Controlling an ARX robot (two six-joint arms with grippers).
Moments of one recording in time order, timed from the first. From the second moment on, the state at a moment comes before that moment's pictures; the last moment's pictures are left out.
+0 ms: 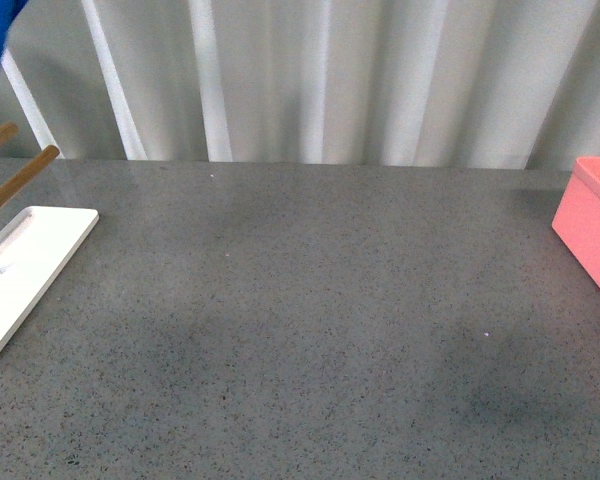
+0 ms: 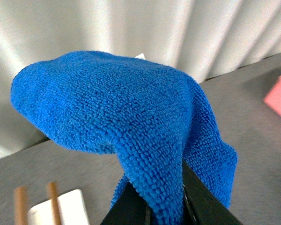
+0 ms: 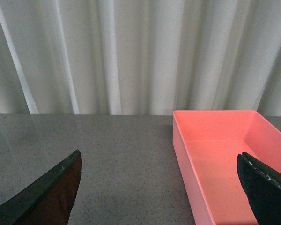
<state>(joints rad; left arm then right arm) 0.11 1.57 1.33 -0.17 0.52 0.24 0.00 0.00 0.01 0.00 0.00 -0.01</state>
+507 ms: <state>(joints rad) -0.31 1.64 0.99 0.33 0.53 -0.05 0.00 0.00 0.01 0.00 0.00 -0.01</state>
